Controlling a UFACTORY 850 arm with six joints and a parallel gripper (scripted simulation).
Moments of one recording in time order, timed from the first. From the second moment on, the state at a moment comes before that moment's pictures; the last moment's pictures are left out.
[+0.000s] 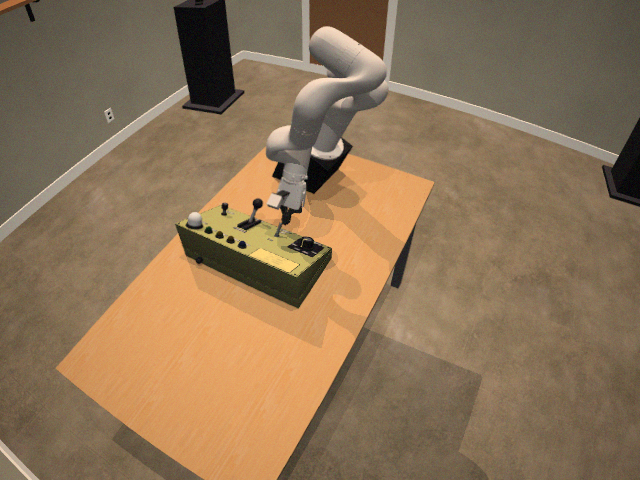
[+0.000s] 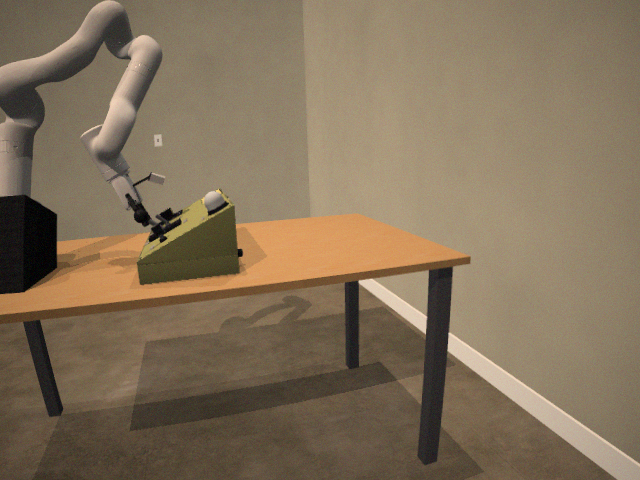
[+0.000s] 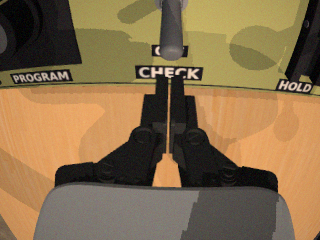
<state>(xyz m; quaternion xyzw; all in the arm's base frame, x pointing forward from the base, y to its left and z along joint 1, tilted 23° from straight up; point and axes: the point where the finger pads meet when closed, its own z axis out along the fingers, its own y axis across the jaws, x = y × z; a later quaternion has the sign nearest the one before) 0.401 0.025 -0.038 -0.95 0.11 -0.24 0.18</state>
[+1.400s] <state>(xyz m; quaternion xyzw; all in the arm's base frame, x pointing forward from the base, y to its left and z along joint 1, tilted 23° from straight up) 0.416 0.019 -0.030 -0.95 0.11 -0.24 0.18</state>
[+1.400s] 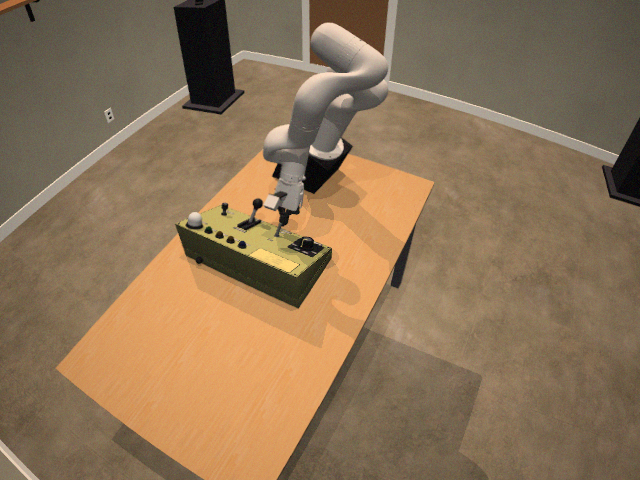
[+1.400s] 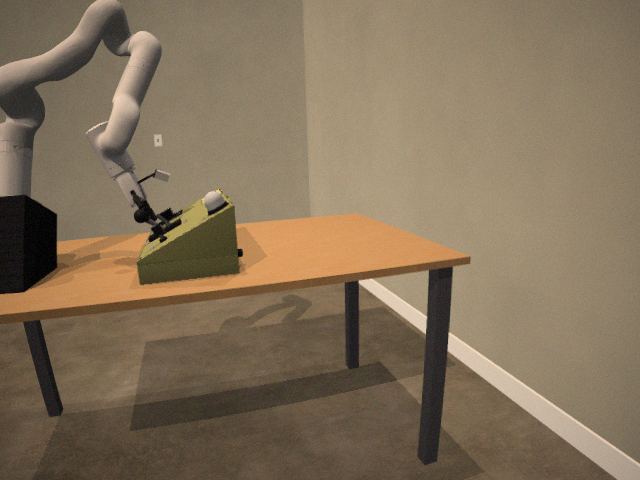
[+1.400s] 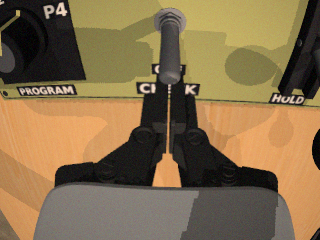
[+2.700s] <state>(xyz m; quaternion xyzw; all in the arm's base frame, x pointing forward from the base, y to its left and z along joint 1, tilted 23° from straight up) 0.432 0.014 -0.022 -0.95 0.11 -0.24 0.18</state>
